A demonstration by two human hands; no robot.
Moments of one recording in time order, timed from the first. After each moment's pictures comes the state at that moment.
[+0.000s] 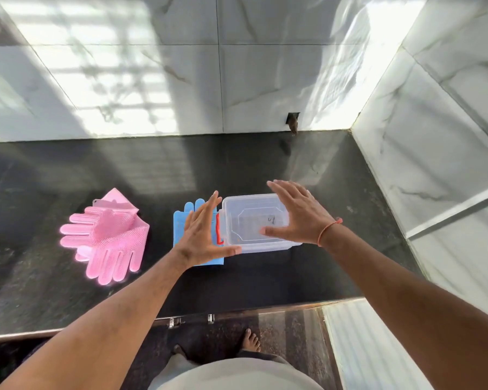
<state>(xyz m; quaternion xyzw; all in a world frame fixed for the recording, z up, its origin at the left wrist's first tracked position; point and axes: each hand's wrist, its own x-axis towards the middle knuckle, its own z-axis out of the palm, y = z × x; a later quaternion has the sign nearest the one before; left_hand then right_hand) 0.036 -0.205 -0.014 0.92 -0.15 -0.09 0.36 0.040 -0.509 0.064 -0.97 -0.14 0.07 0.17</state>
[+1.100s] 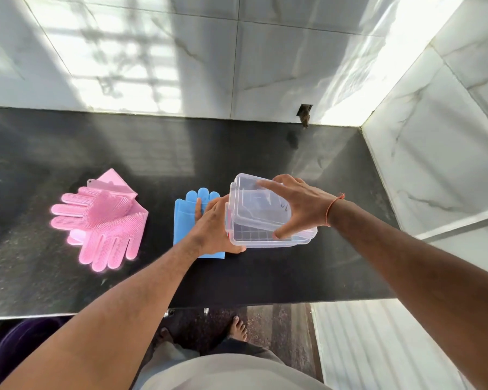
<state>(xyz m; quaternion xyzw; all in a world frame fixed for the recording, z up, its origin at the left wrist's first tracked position) 0.054 -0.230 -0.036 0.94 -0.19 -0.09 0.27 0.083 -0.496 0.085 -0.94 -0.23 0.22 0.13</state>
